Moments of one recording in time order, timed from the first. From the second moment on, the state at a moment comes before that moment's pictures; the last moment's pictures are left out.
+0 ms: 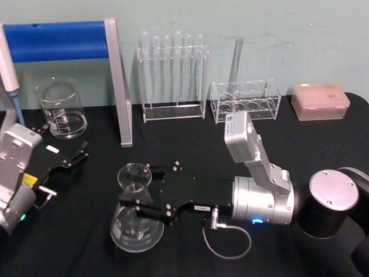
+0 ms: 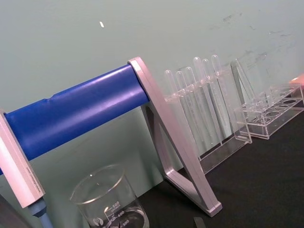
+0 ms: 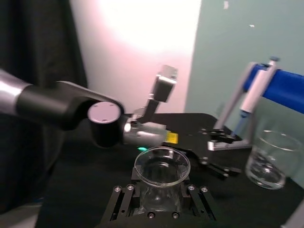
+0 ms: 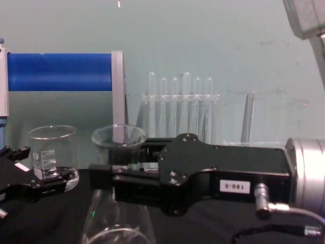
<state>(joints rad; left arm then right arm) -0.20 0.60 0.45 -1.41 -0.25 -0.12 0.03 0.35 0.47 -0.65 -1.62 0.47 0.00 0.76</state>
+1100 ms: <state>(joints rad) -0.20 0.60 0.45 -1.41 -0.25 -0.12 0.03 0.35 0.38 -0.58 -1.54 0.43 0.04 0.40</state>
